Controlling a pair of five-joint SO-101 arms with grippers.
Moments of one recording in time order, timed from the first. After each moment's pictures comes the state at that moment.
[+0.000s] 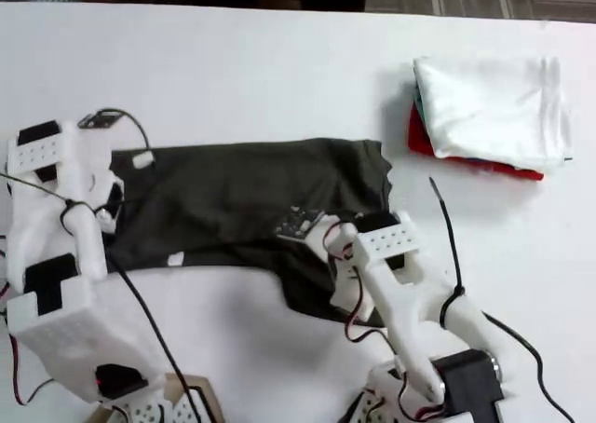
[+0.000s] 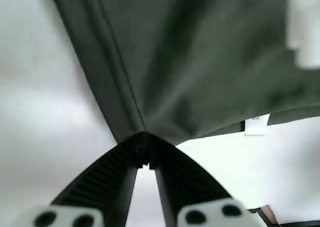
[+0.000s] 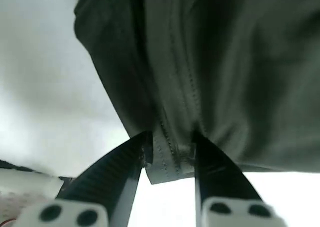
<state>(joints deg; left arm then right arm) -28.7 14.6 7.3 88.1 -22.1 -20.8 -15.9 53.3 68.3 45.2</state>
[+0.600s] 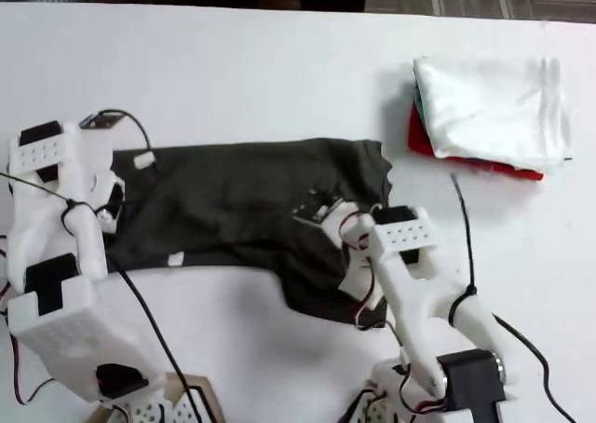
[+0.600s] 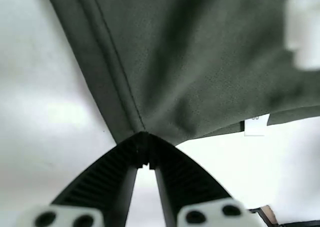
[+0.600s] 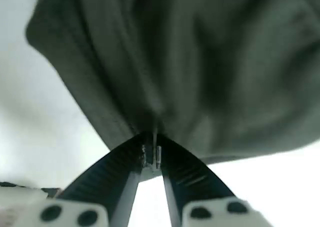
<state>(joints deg) -28.7 14.6 7.3 88.0 -22.1 -13.5 -15.9 51.3 66.1 45.6</state>
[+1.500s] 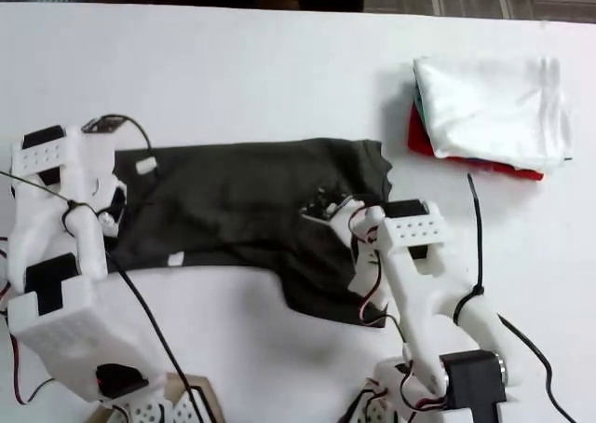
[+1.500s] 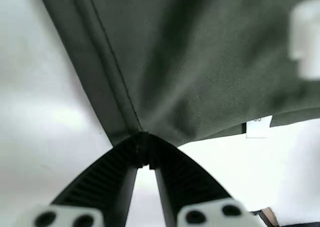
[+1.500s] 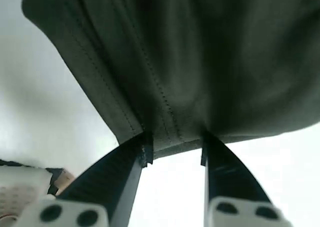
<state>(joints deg) -28.7 14.6 9.4 86.3 -22.1 -11.9 -15.9 51.0 70.2 48.1</state>
